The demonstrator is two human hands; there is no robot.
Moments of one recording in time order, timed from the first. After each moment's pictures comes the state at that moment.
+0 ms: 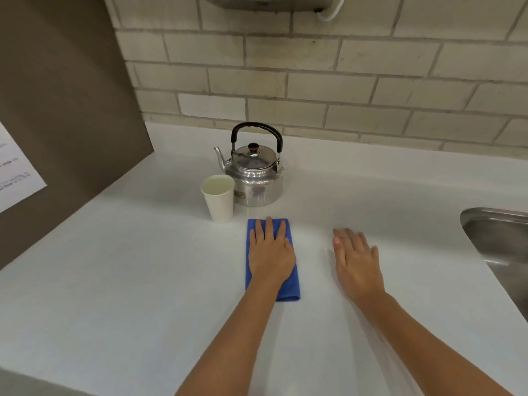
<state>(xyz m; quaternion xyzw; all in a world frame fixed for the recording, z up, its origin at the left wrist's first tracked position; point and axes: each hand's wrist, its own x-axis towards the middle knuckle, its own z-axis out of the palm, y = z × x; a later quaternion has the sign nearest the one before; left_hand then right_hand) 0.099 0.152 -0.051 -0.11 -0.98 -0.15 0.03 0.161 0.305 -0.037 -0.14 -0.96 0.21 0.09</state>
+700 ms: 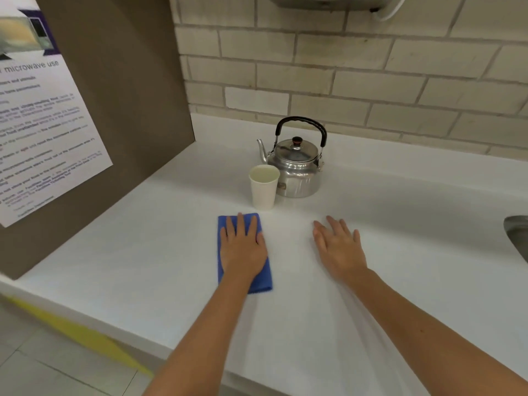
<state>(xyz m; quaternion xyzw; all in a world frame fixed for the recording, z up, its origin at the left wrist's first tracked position) 0.108 0.020 -0.054 -0.01 -0.99 -0.13 0.04 0.134 0.215 -0.030 -0.04 -0.99 0.17 0.01</state>
